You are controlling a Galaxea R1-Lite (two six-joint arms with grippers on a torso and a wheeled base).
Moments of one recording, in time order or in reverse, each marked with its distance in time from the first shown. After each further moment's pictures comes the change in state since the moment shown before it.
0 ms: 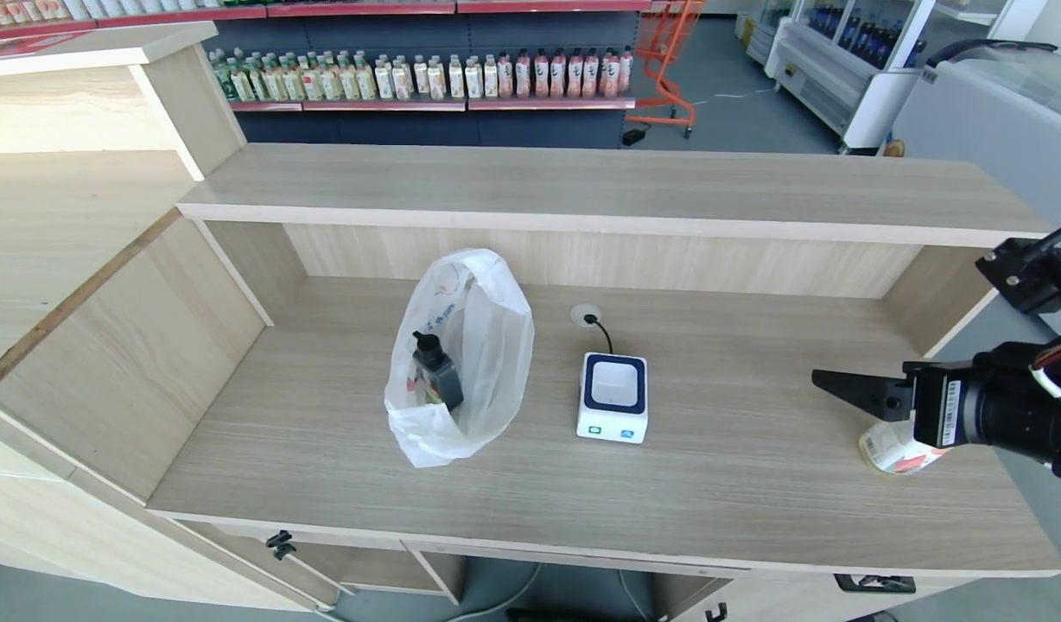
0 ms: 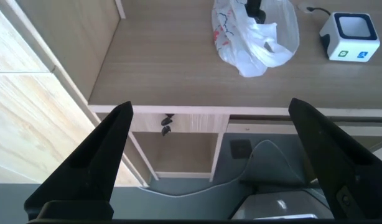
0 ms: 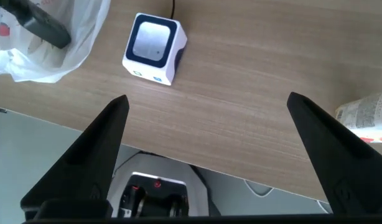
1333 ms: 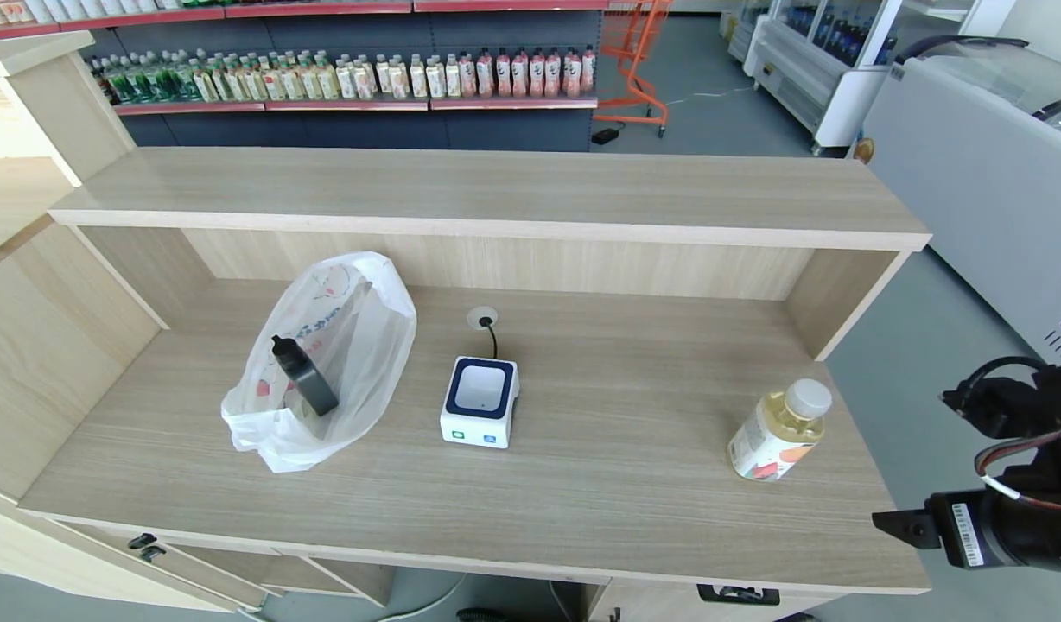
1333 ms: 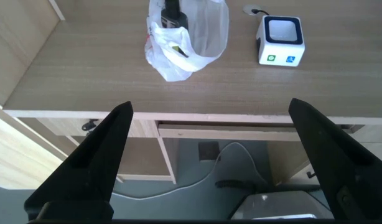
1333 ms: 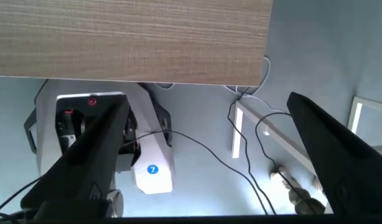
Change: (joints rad) left arm 0.000 0.000 0.000 0.000 0.000 -0.001; right arm -0.104 0.065 0.098 0.329 -0.204 -0.004
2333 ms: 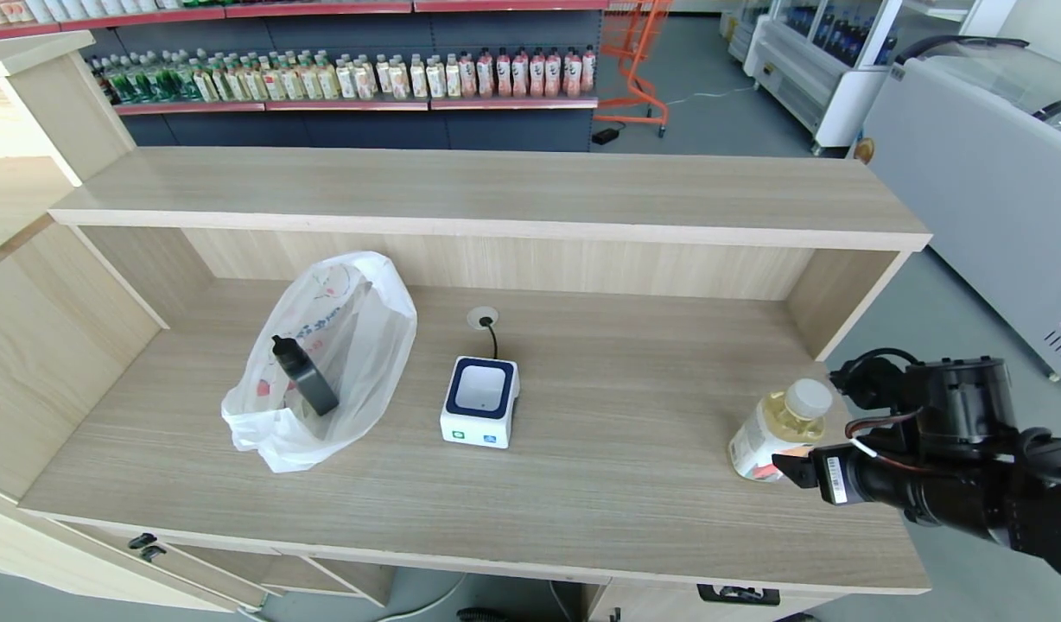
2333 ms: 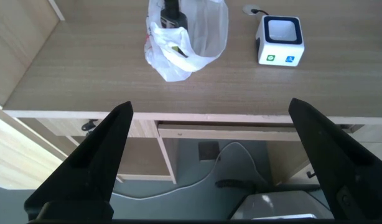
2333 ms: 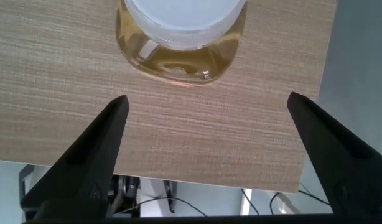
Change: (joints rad) left arm 0.000 0.000 0.000 0.000 0.000 0.000; right arm 0.011 0.389 0.105 -0.733 0.065 -0.104
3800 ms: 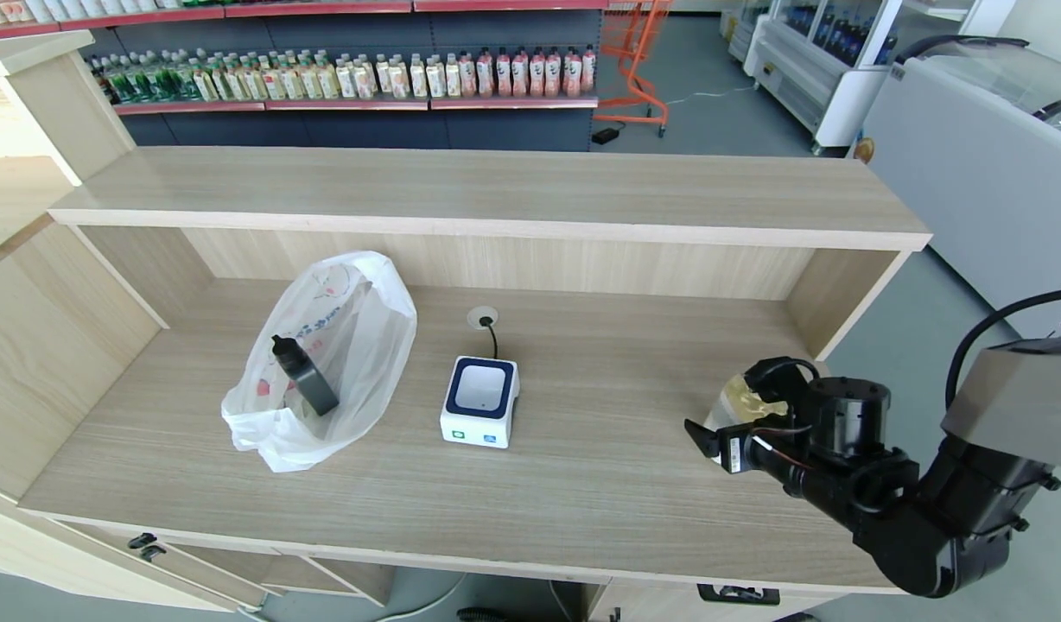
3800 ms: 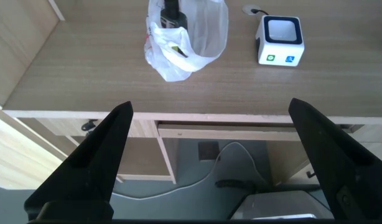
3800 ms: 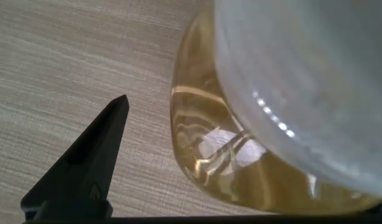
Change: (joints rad) left arm 0.000 0.000 0.000 0.000 0.000 0.000; right arm 0.092 0.433 -0.041 -0.689 0.095 -0.001
